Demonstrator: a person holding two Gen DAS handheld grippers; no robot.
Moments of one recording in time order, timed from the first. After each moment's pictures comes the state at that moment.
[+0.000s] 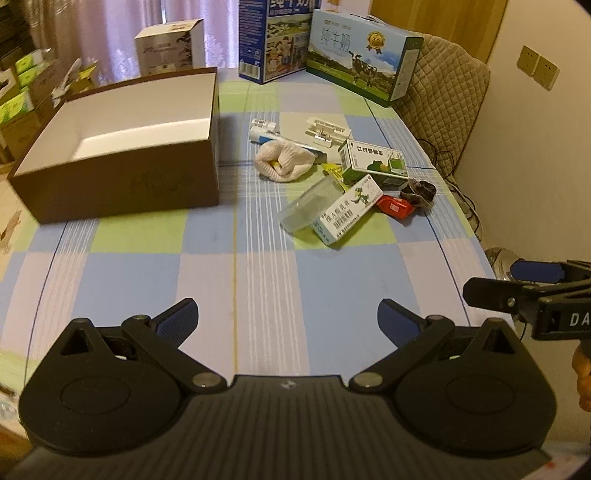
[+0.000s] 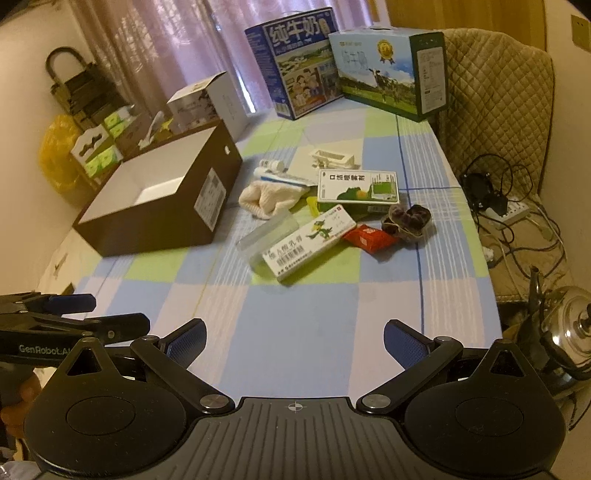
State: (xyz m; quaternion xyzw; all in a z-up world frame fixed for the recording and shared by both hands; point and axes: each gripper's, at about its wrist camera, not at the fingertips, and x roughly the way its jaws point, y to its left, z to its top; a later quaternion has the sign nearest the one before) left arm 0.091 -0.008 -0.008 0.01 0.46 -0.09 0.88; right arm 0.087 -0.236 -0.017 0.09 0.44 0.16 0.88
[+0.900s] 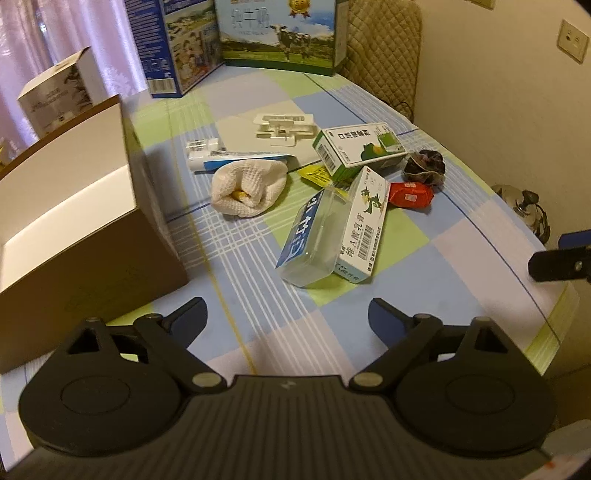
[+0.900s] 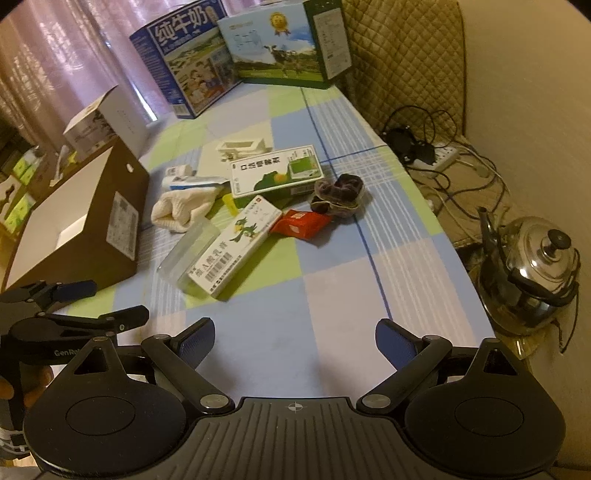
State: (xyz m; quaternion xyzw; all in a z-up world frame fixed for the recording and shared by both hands) left arm 0.208 -0.014 -0.071 0.14 0.45 -0.23 0.85; right arm 0.120 -0.236 -0.045 0.15 0.48 0.00 0.86
